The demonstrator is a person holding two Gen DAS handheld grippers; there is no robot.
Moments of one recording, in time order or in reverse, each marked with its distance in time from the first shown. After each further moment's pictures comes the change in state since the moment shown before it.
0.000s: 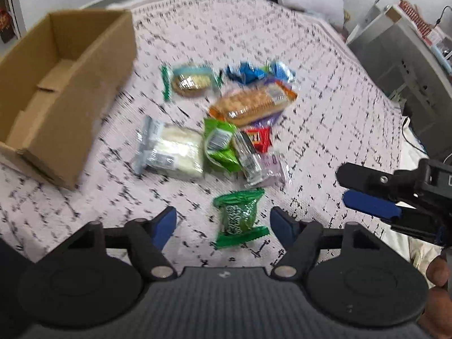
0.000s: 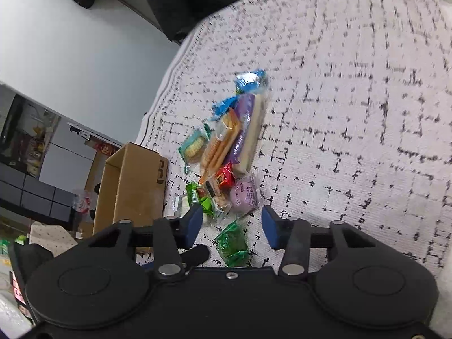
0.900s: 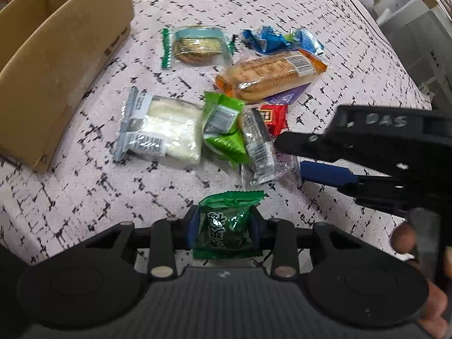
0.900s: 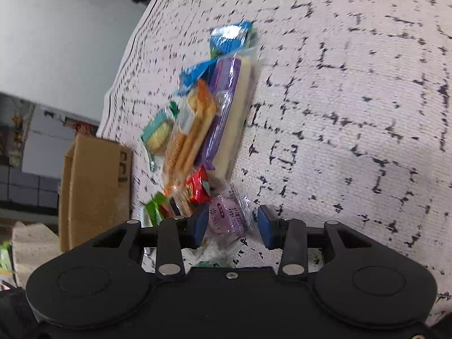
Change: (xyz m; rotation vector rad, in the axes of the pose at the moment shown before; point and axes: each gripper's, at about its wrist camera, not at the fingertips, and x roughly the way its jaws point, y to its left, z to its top) left arm 0.048 -0.005 0.006 -0.066 0.101 0.075; right arm 0.099 0.000 0.028 -0.001 0.162 -0.080
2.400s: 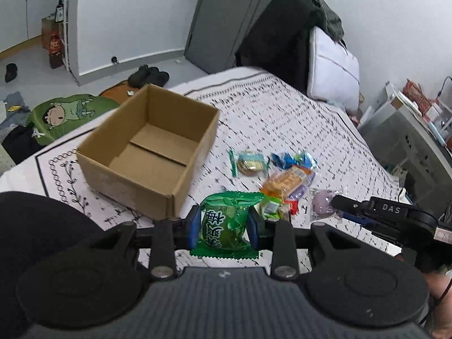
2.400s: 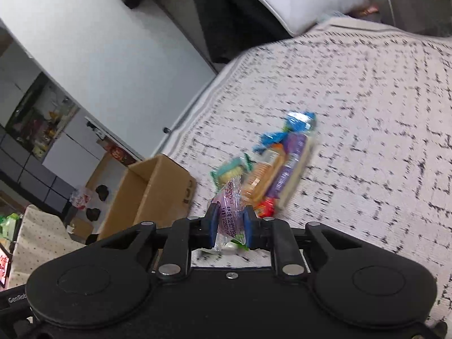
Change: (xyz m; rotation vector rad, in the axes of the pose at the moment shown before) left arm -0.180 0.092 -0.035 -0.063 -0.422 -0.030; right arm -0.105 0.060 -0.059 -0.248 -0.358 0.098
